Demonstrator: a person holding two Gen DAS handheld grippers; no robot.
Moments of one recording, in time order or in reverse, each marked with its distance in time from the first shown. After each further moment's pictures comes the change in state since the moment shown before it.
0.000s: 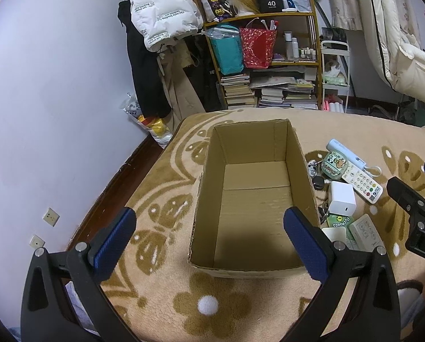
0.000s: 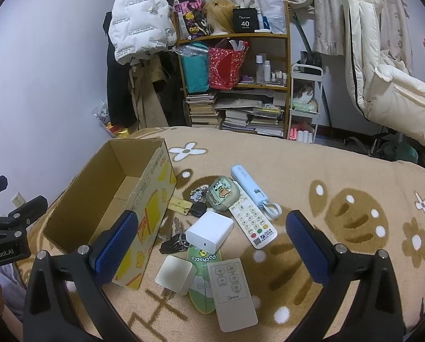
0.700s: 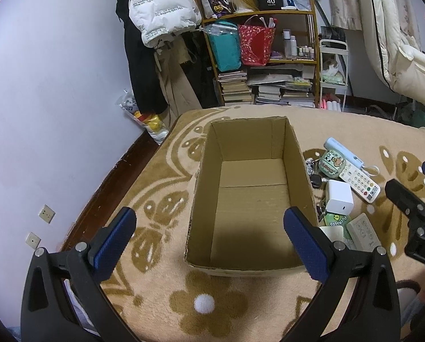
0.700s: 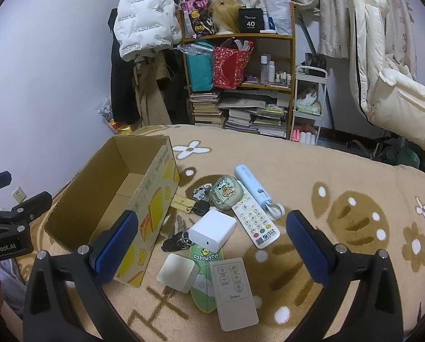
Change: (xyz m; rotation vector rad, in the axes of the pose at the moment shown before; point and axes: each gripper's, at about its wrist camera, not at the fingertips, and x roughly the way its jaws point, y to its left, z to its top) left arm 0.007 0.005 0.000 -0.008 0.022 -0.031; right arm -0.005 0.007 0.002 -0.023 -0.007 0.015
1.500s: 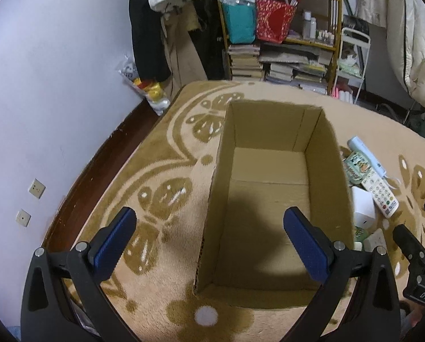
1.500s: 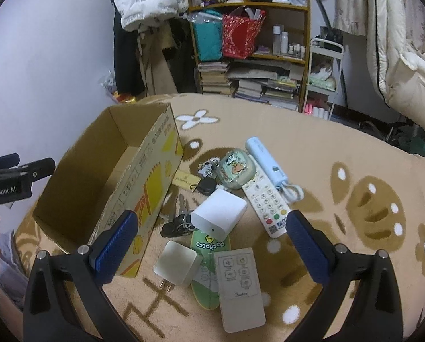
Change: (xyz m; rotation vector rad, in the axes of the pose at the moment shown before) left arm 0.073 0.029 0.022 -0.090 0.174 -0.014; right arm 0.051 0.001 -0.003 -0.028 0.188 0.041
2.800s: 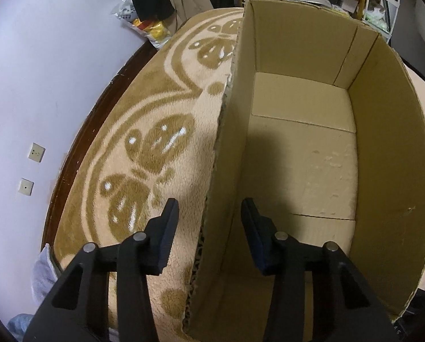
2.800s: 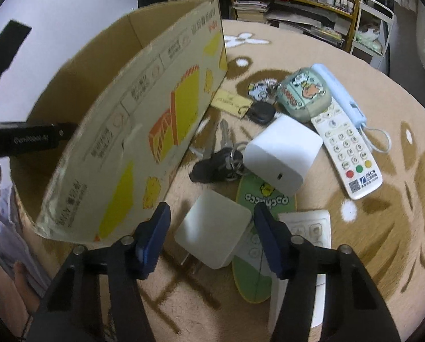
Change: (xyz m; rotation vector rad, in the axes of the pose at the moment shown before) left arm 0.088 -0.001 -0.022 0.006 0.301 0.061; right arm 0.080 0.036 -0.040 -0.103 0.290 0.093
